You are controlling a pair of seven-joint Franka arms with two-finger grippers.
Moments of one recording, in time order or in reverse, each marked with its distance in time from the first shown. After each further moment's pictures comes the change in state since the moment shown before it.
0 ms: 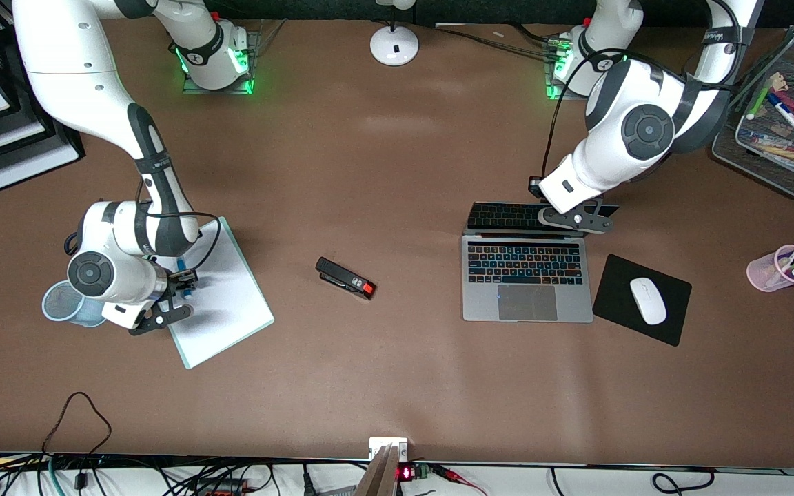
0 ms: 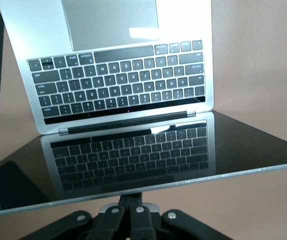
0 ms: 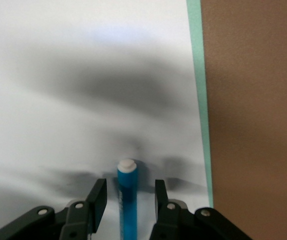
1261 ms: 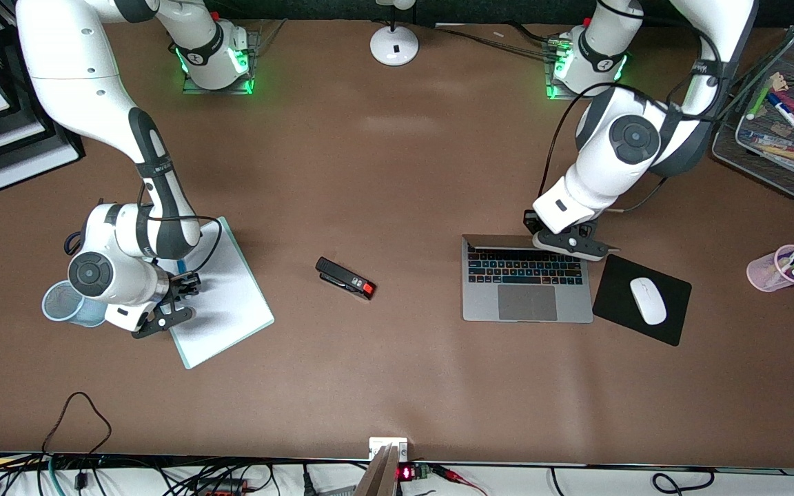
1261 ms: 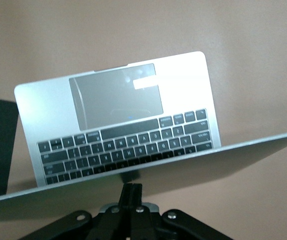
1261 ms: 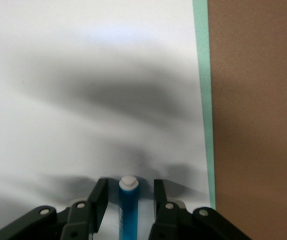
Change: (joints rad) left arm 0.002 0.120 -0.001 0.001 0.149 0.334 0.003; right arm -0.001 0.018 0.000 0.005 0.022 0.044 -0.050
